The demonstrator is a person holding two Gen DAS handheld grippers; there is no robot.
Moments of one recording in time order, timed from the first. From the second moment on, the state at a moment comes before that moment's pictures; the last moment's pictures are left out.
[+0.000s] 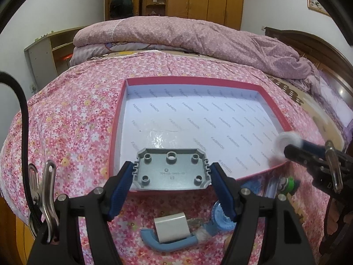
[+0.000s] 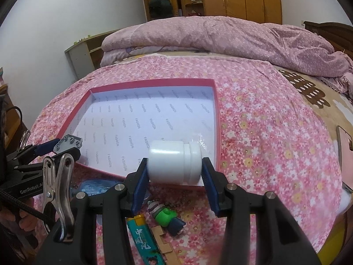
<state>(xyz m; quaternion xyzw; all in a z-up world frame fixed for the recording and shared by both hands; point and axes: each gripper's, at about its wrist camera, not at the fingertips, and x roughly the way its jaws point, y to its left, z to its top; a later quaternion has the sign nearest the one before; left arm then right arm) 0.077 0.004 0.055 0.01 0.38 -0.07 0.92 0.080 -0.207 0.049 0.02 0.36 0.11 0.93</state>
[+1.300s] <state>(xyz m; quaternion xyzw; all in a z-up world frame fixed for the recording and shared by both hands) -0.001 0.022 0.078 -0.01 0.38 -0.06 0.92 -0.012 -0.191 0.057 -0.03 0.38 0.15 0.91</state>
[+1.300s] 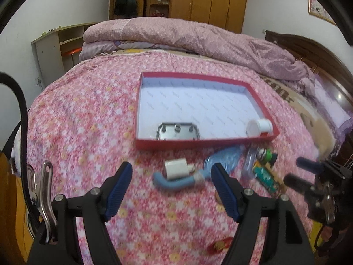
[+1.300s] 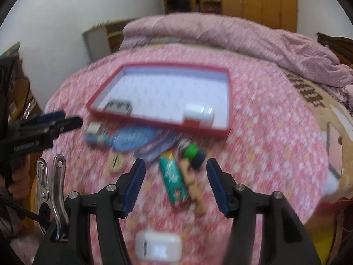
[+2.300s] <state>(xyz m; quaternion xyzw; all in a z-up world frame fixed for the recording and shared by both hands) -0.059 -0.014 0.038 0.06 0.46 -0.17 0.87 -0.074 -0.188 -0.002 -0.06 0.47 0.17 0.86</state>
